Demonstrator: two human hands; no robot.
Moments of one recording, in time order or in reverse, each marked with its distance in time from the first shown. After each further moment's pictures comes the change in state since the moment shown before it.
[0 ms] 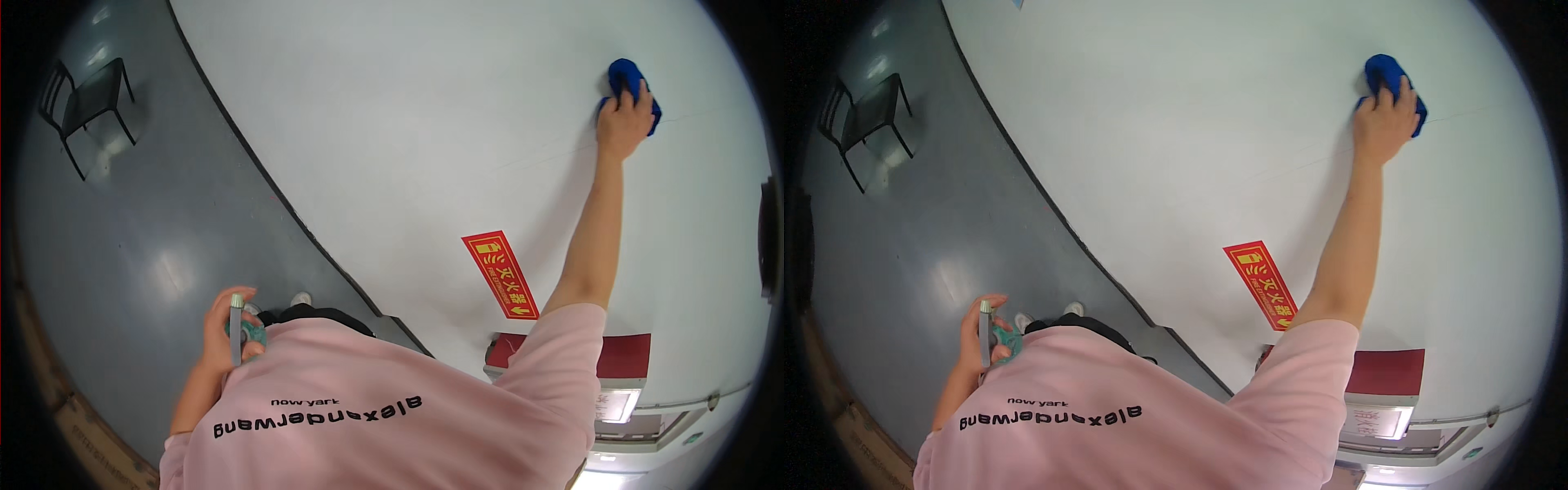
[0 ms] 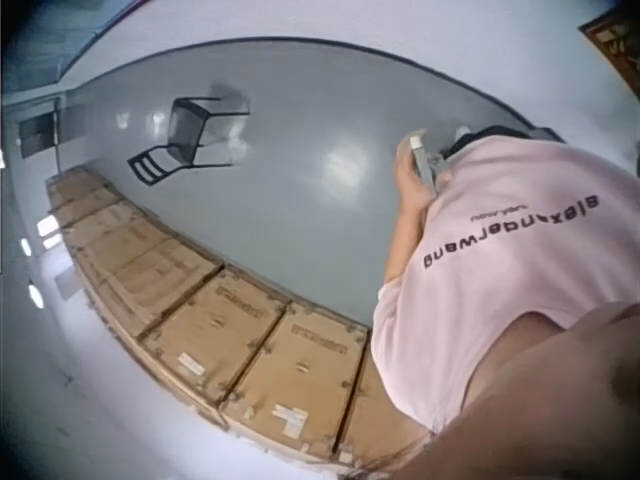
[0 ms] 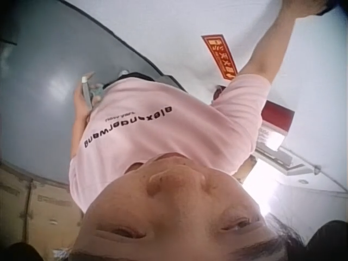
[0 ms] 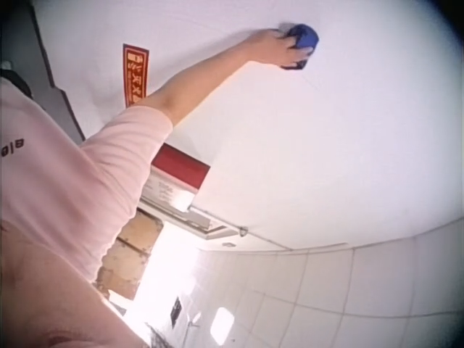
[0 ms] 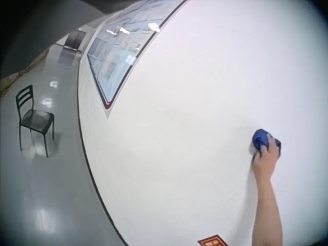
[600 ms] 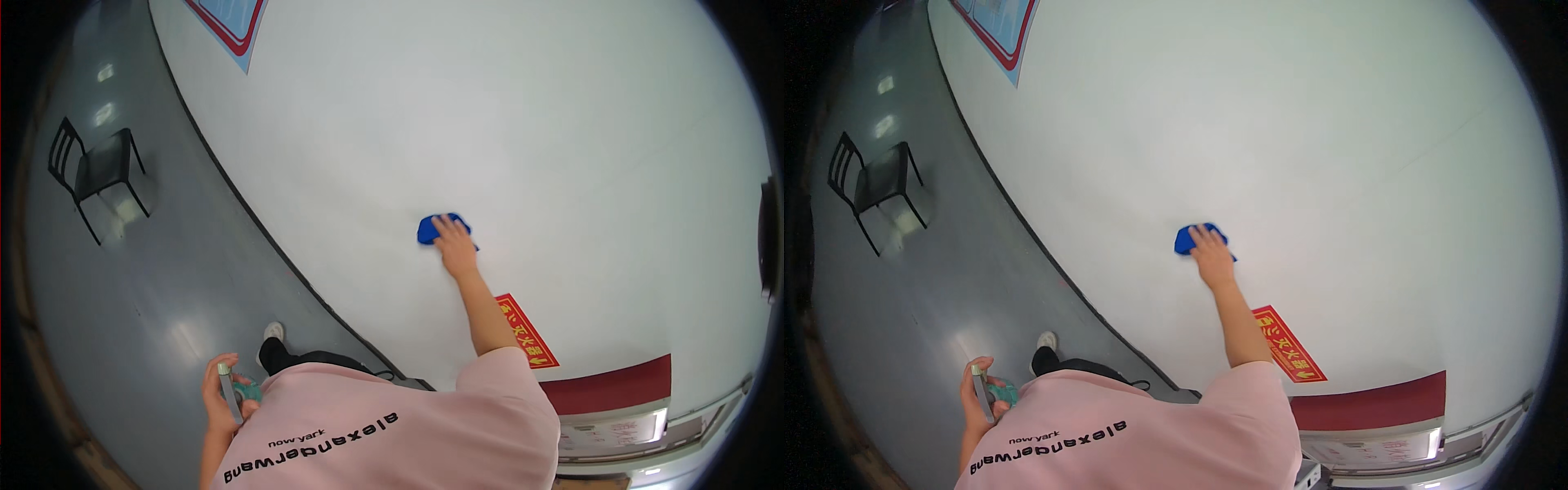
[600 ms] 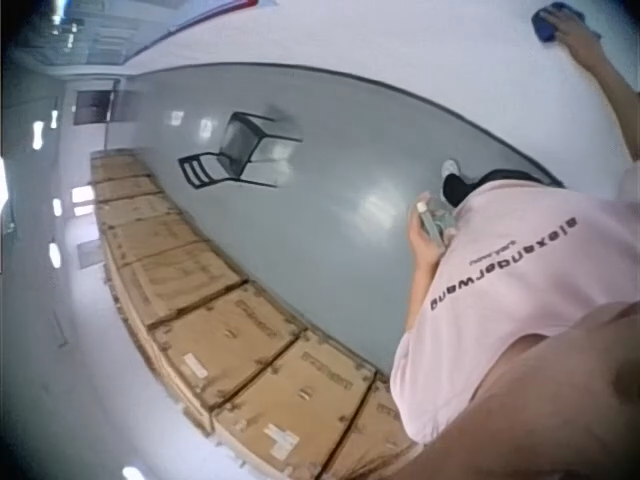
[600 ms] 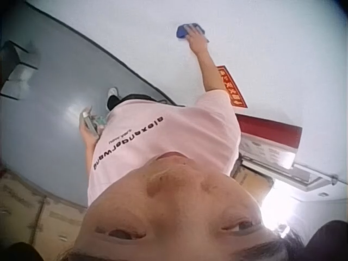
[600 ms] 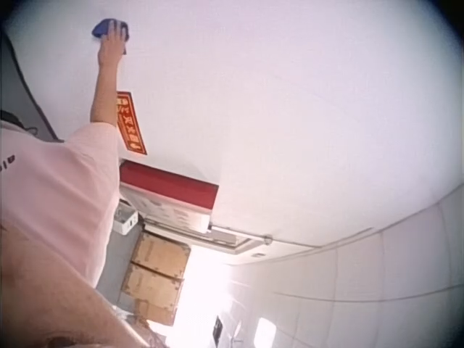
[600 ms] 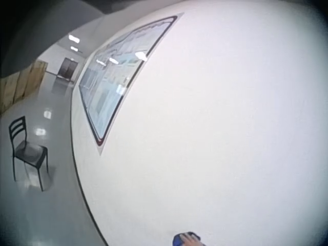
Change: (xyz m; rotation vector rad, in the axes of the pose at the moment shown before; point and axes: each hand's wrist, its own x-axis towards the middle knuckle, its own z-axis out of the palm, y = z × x) left_hand 0.013 0.005 -0.048 0.111 0.266 0.006; right_hand -0.257 -0.210 0.017 0.726 -0.721 -0.328
